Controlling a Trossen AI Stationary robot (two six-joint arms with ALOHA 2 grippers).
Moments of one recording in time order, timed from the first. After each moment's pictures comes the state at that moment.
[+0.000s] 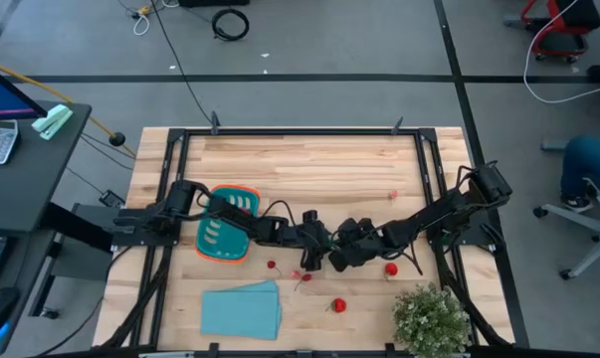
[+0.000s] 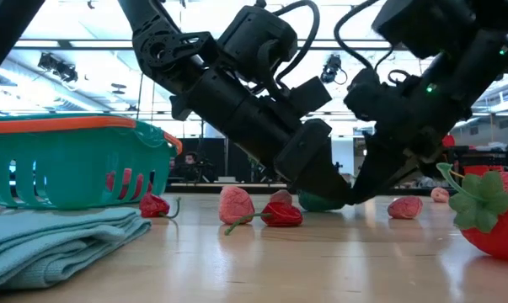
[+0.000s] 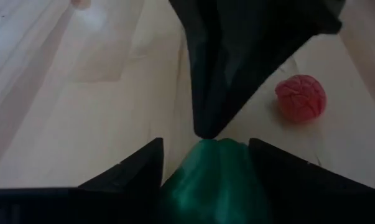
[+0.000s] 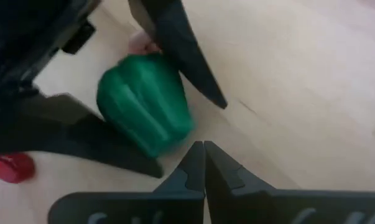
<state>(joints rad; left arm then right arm) -0.16 2.17 1.19 0.40 -0.22 -0.07 0.34 1.69 0.70 -0.02 0.46 1.07</state>
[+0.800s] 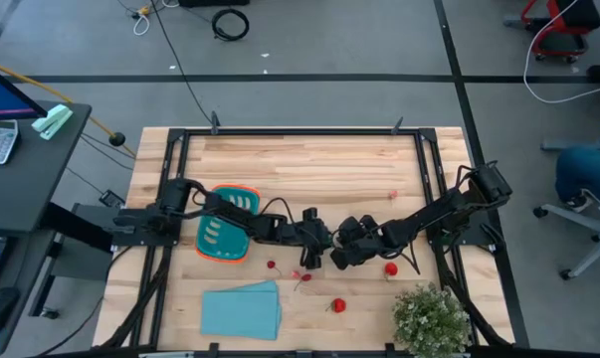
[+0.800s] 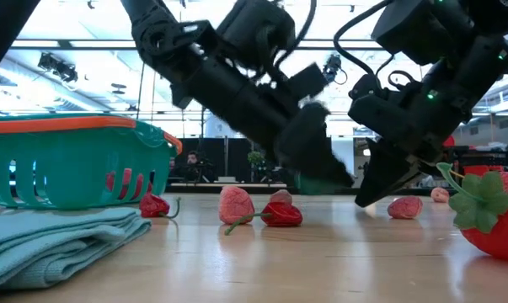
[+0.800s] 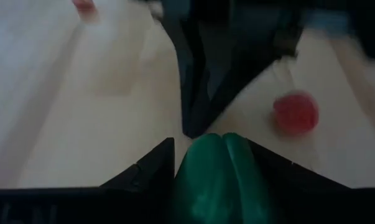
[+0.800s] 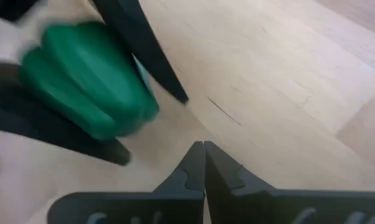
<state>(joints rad) -0.15 2.12 1.18 0.38 -0.22 -0.06 0.34 1.69 0.70 -0.08 0.47 1.04</state>
